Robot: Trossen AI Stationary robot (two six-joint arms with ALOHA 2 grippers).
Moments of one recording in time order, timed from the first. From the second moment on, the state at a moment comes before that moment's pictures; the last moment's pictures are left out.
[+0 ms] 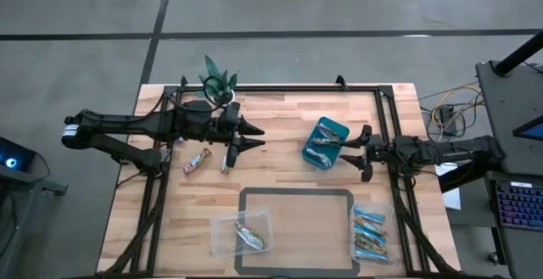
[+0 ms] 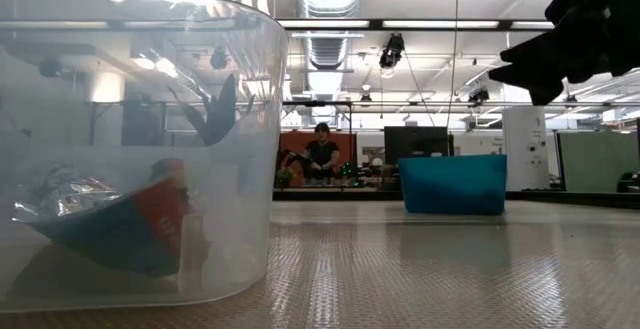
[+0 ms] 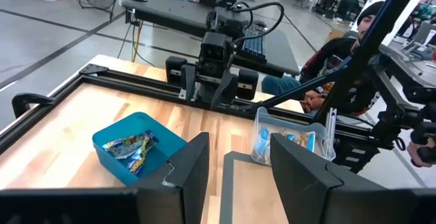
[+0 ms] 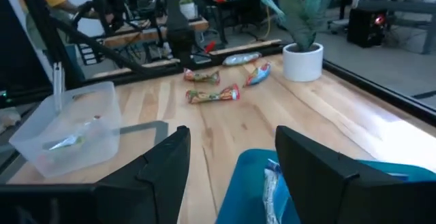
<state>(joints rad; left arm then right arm) 0.02 1.14 1.07 -0.11 0.04 -0.24 0.09 0.23 0.09 0.03 0.22 0.21</state>
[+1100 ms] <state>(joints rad) 0.02 1.14 1.07 -0.11 0.03 -0.24 0.09 0.05 0.12 -0.38 0.18 0.33</state>
